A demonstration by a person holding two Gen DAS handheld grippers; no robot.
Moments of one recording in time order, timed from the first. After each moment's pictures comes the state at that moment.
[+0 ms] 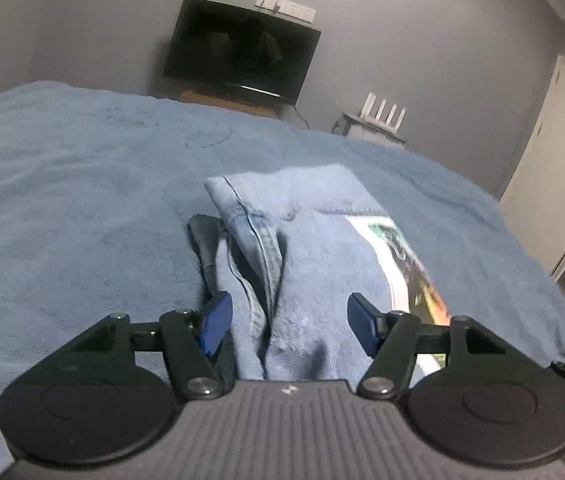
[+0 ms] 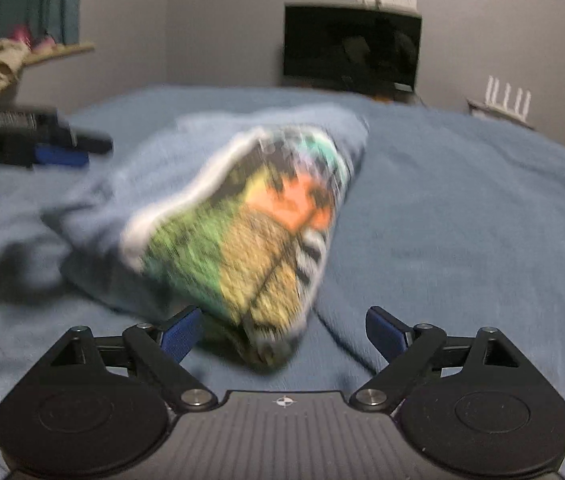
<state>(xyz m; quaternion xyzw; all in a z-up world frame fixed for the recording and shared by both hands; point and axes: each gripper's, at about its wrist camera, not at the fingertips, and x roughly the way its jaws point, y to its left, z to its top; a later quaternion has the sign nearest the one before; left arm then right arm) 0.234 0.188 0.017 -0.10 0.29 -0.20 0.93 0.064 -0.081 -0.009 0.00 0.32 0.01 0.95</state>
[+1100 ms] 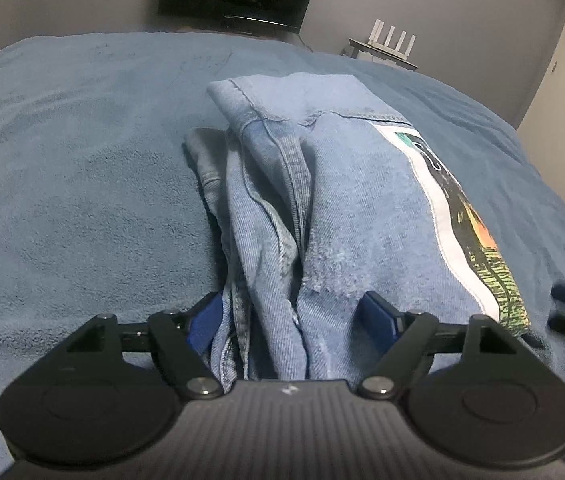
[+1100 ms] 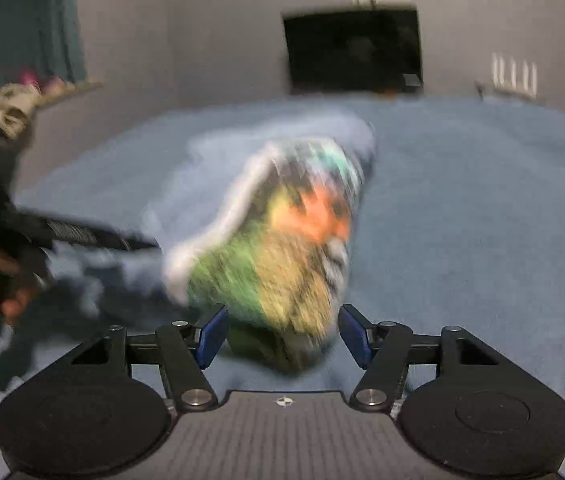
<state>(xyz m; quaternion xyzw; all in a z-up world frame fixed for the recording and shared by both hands) 0.257 0.170 -0.028 -0.06 0.38 -0.20 0.90 0.047 -0.100 0.018 0.06 0.27 0.06 0.96</state>
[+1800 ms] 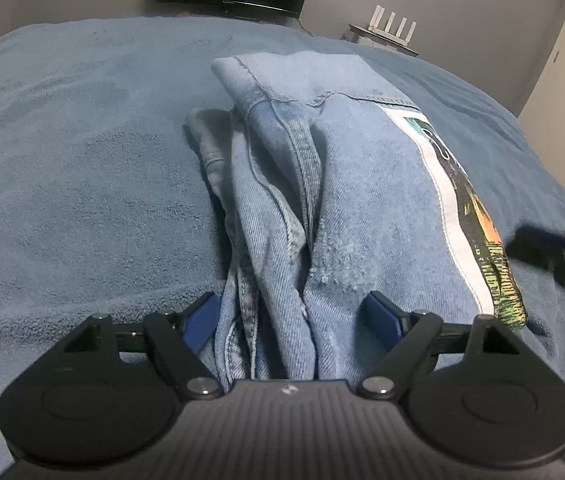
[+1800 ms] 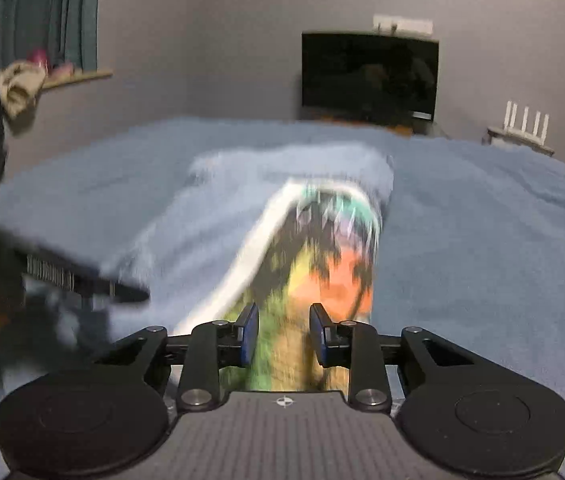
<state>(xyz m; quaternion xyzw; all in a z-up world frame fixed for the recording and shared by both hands) 0.270 0.170 -0.039 -0.05 0.40 -0.21 0.89 0.117 -0.063 0.022 -0.01 0.26 0.04 0.96</state>
